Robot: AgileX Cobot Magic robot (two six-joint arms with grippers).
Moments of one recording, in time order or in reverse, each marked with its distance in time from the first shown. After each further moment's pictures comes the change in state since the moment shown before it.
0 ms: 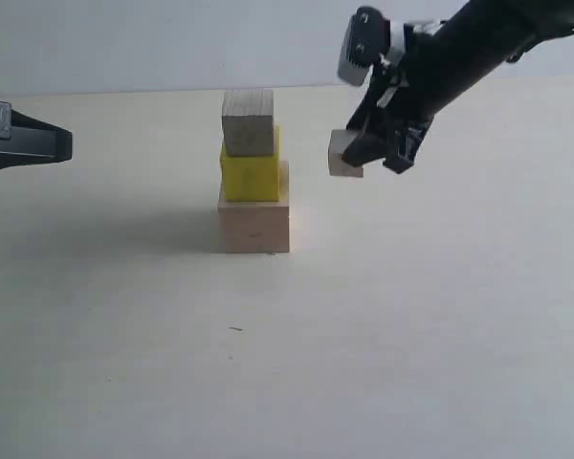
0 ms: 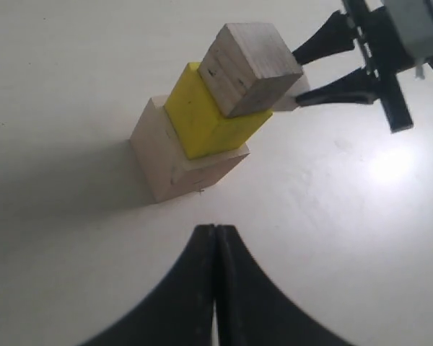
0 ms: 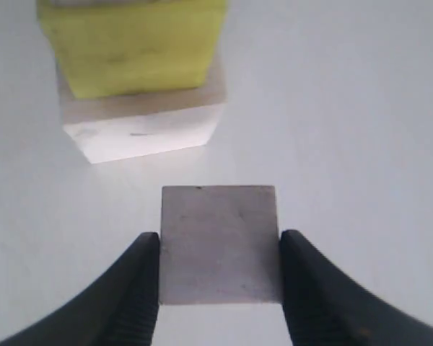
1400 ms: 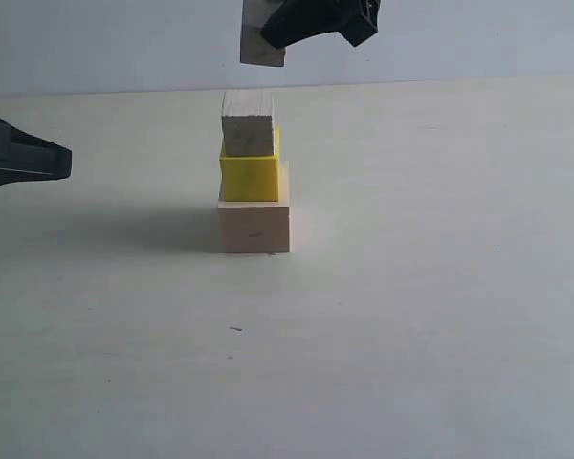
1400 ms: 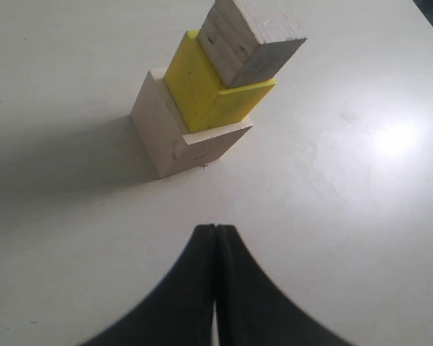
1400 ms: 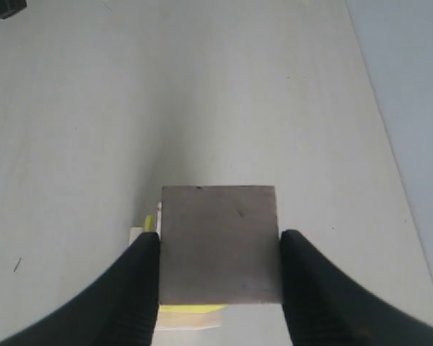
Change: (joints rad) left arm 0.000 0.000 0.000 0.067 0.034 -0.022; right arm 0.090 -0.056 -0.368 0.134 0.310 0.012
